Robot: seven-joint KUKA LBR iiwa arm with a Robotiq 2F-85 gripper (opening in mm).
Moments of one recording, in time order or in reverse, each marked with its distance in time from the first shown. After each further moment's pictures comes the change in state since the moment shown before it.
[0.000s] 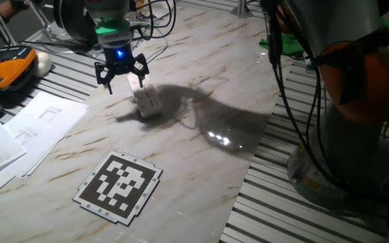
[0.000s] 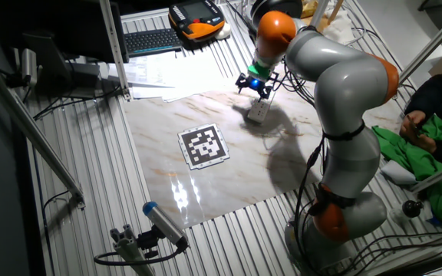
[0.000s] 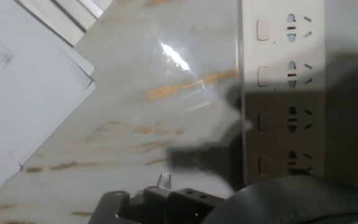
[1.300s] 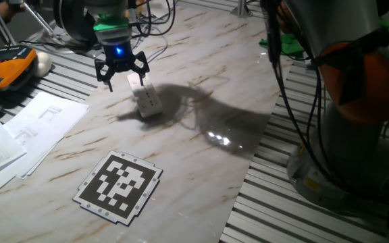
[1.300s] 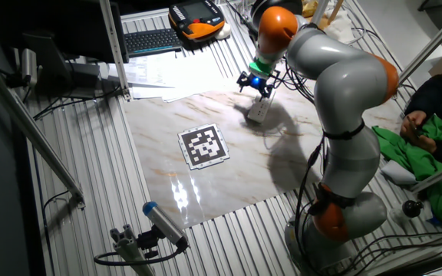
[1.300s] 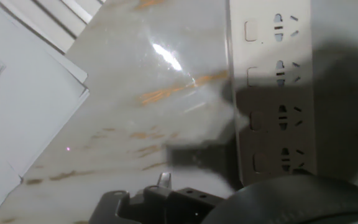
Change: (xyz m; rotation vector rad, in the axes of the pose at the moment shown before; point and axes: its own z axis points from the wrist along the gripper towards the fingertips) arm -0.002 -0.004 -0.007 0.002 -0.062 0.059
